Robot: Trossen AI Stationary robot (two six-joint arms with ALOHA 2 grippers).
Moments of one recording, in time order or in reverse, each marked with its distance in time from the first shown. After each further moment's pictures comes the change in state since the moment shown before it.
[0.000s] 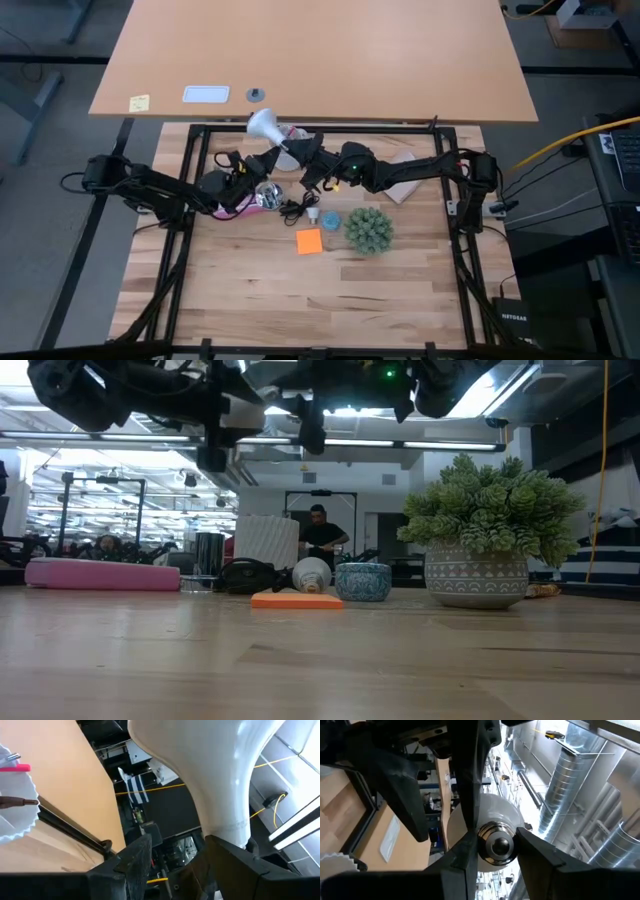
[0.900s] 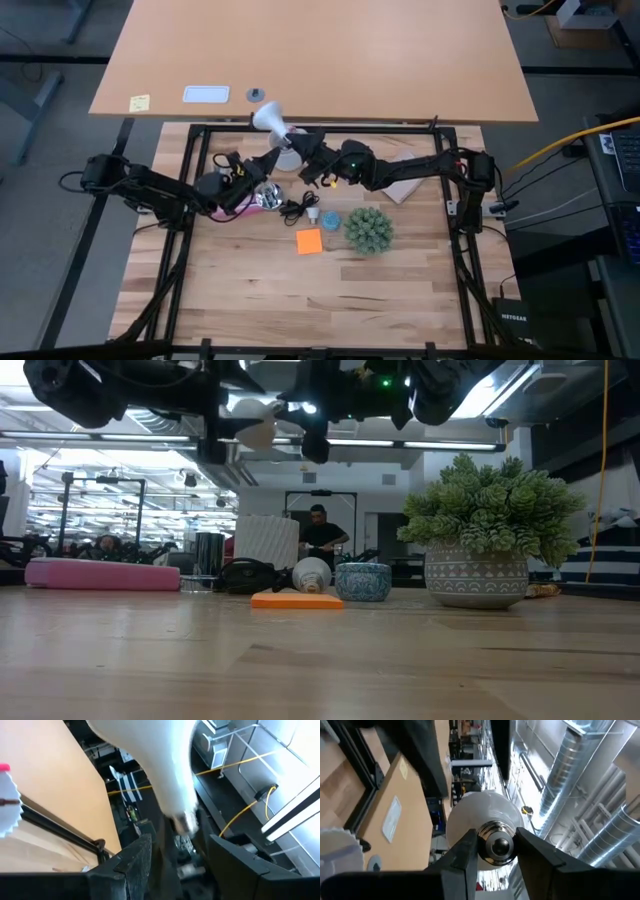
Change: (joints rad) left arm -0.013 -0.006 0.003 0.019 -0.001 0.059; right arm -0.017 0.007 -0.005 0.022 0.070 0.000
